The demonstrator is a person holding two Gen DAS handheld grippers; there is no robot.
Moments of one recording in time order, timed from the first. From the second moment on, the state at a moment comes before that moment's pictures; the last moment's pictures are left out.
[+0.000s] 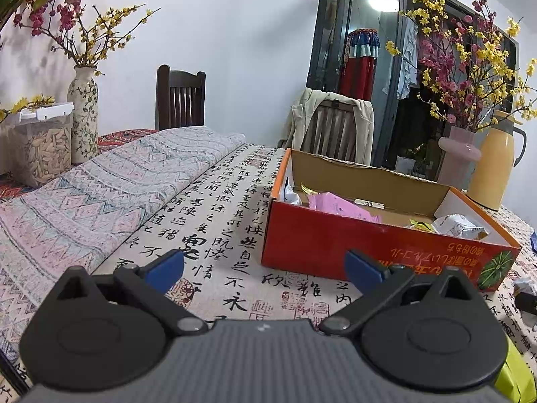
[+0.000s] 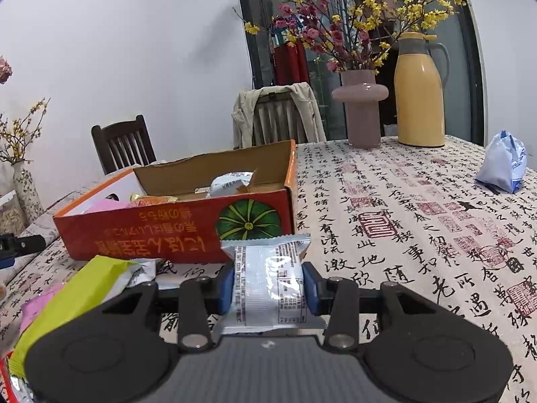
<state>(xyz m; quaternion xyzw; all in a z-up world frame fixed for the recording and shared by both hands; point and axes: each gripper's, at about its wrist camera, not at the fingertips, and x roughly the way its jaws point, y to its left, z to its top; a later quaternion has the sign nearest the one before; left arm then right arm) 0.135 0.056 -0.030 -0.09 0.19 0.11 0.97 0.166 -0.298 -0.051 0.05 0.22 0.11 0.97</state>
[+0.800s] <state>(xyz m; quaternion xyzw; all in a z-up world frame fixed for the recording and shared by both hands) 0.127 -0.090 -0.003 0.01 0.36 0.00 0.93 0.118 -0.330 -0.055 0.10 0.18 0.12 0.97</state>
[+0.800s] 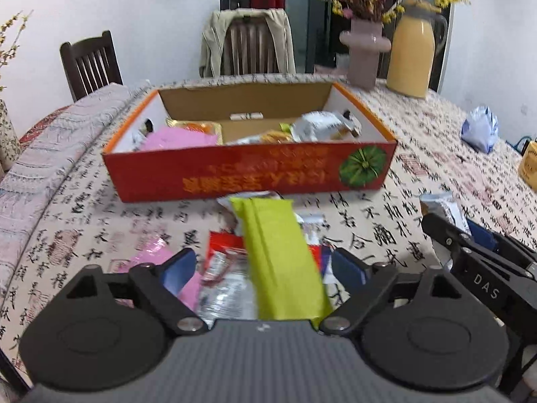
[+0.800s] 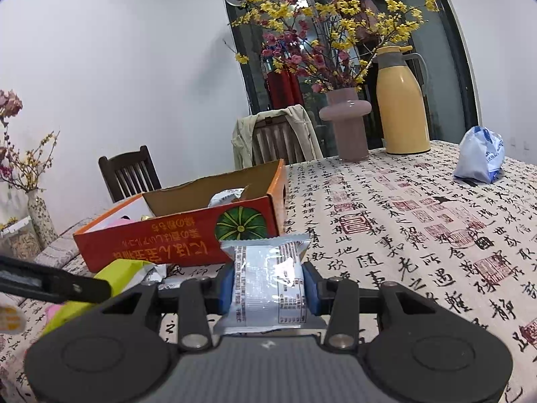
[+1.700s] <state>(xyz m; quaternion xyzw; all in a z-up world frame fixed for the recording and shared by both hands) 0.140 -0.084 0.006 -0.01 0.36 0.02 0.93 0.120 -0.326 -0.056 0.10 0.19 0.13 0.97</state>
